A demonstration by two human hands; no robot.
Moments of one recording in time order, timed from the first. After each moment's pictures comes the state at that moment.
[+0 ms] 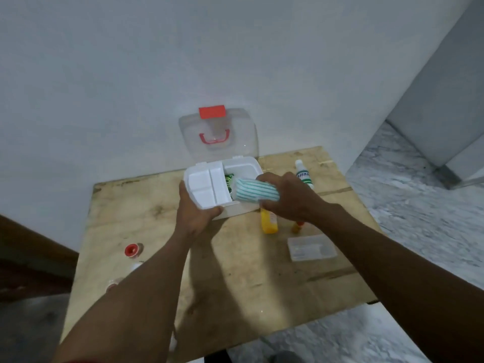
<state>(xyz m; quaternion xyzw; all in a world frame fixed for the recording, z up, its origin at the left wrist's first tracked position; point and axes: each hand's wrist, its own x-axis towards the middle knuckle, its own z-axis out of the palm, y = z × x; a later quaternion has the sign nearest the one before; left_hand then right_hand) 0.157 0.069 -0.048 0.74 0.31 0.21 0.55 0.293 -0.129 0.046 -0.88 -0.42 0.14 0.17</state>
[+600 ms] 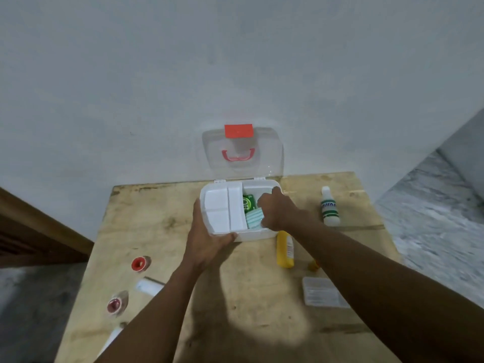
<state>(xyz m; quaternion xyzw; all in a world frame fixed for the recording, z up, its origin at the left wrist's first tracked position) 0.158 0.062 -0.040 0.75 0.30 0.23 0.55 0.338 -0.028 0.000 -0.87 -0.45 0.20 -0.03</state>
